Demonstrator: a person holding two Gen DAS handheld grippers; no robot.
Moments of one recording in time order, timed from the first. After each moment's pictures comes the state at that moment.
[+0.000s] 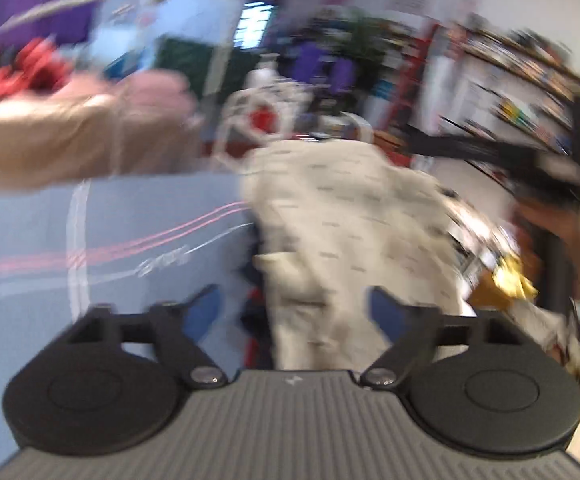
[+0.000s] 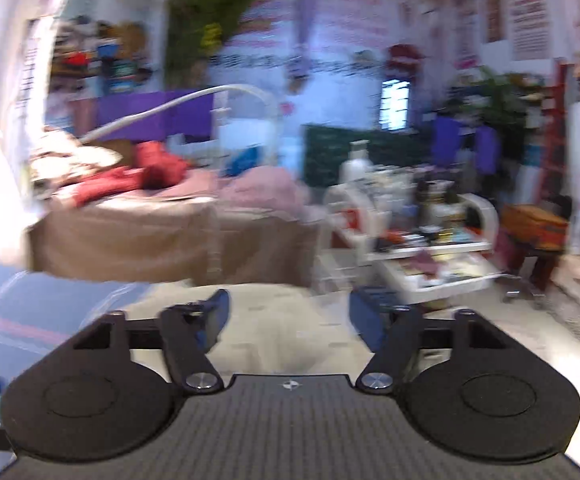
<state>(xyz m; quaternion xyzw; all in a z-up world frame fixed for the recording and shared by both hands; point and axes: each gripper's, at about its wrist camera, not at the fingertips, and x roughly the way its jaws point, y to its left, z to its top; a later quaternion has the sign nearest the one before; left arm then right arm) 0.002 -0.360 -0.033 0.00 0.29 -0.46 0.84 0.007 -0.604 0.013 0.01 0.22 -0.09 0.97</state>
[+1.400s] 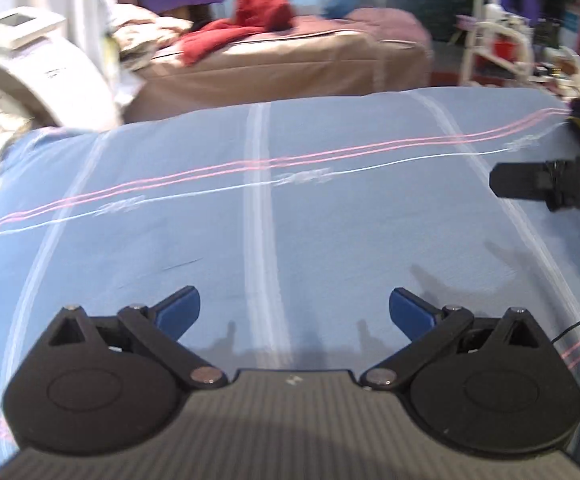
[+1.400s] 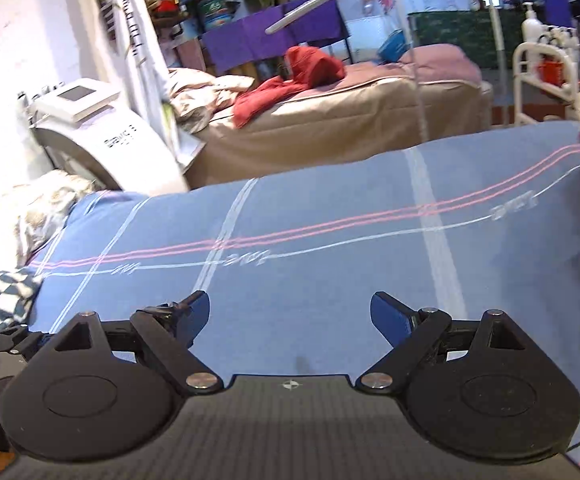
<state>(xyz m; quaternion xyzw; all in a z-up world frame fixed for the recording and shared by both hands) 0.029 -0.032 -0.051 0.12 0.39 -0.13 0.90 0.053 -0.254 -0.056 0.17 0.31 0.03 0.93</state>
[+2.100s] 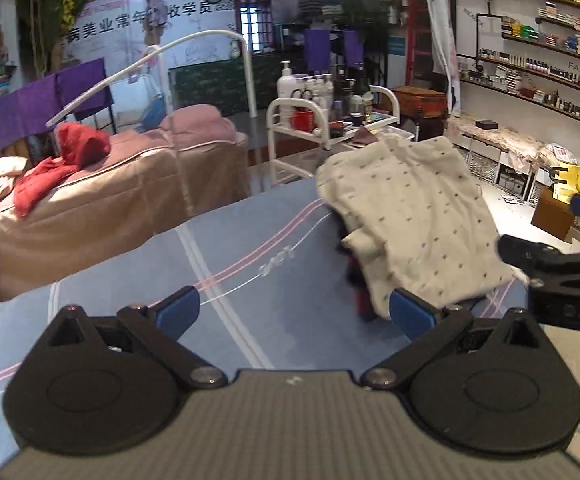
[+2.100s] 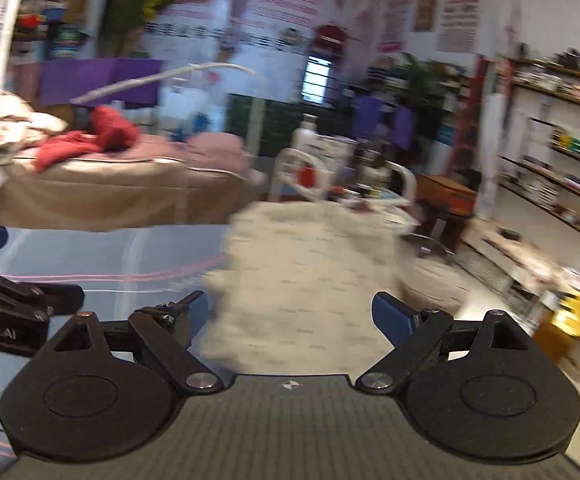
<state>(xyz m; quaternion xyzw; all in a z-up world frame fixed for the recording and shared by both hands) -0.053 -0.299 0.058 0.16 0.26 -0.39 0.87 -0.083 -0.421 0.029 -0.01 0.26 -0.34 0.90</state>
